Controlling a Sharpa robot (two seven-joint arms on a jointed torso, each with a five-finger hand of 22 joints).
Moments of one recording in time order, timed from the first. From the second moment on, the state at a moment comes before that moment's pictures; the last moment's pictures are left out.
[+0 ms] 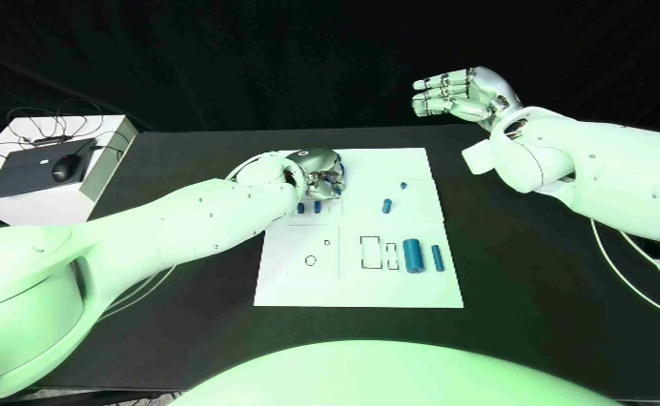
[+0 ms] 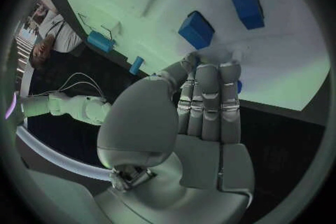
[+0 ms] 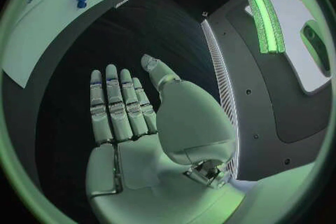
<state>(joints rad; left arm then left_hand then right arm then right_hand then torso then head) 1.02 -0.43 0.01 1.06 -1.51 -0.21 -0.05 1.40 -0.06 0.43 -0.17 0.05 1.16 0.12 0.06 0.06 1.27 0.05 0.06 0.06 1.32 -0.02 1.10 0.44 0.15 1.36 -0.03 0.64 1.31 1.26 -0.78 -0.12 1.27 -0.41 -0.32 0.37 1.31 0.00 0.13 -0.19 0.37 0.90 0.21 0.07 0.06 1.01 0.17 0.10 0.06 1.07 0.15 0.07 0.07 0.01 0.87 0.16 0.07 0.07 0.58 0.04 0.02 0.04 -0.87</state>
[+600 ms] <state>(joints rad) 1.02 -0.47 0.04 1.11 -1.49 -0.25 -0.04 1.39 -0.04 0.41 -0.18 0.05 1.17 0.12 0.06 0.06 1.28 0.05 0.06 0.06 1.33 -0.02 1.10 0.44 0.14 1.35 -0.04 0.65 1.31 1.26 -0.78 -0.12 1.27 -0.41 -0.32 0.37 1.31 0.00 0.13 -0.19 0.37 0.90 0.21 0.07 0.06 1.01 0.17 0.10 0.06 1.07 0.15 0.07 0.07 0.01 0.87 0.16 0.07 0.07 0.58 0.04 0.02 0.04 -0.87</state>
